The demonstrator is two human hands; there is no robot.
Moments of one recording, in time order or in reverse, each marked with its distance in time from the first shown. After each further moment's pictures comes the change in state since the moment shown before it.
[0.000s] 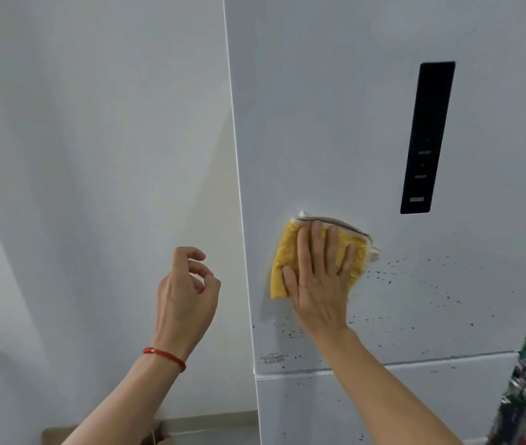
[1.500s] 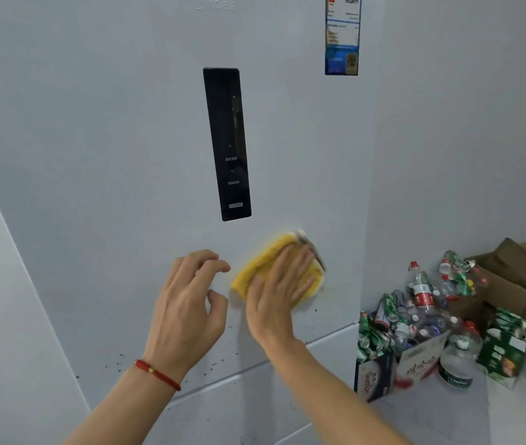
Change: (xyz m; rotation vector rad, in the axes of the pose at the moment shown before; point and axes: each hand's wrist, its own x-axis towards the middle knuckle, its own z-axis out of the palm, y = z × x) left_hand -0.053 0.129 0.186 0.041 -0.228 0.643; right_hand -0.044 0.170 -0.033 0.271 -0.012 0.609
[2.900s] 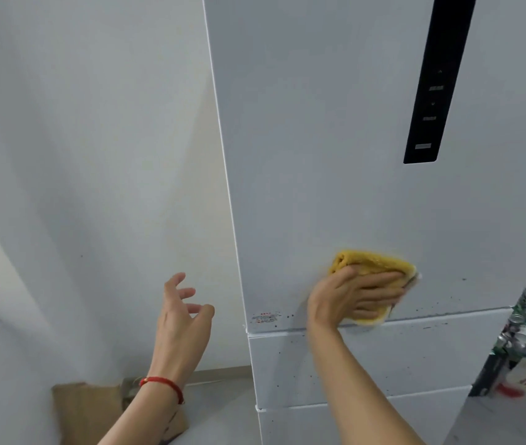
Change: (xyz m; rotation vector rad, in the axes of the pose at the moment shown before) left_hand -0.163 -0.129 -0.135 -0.225 0.023 -1.082; right_hand -0.102 -0.101 0.115 0.311 0.275 0.737
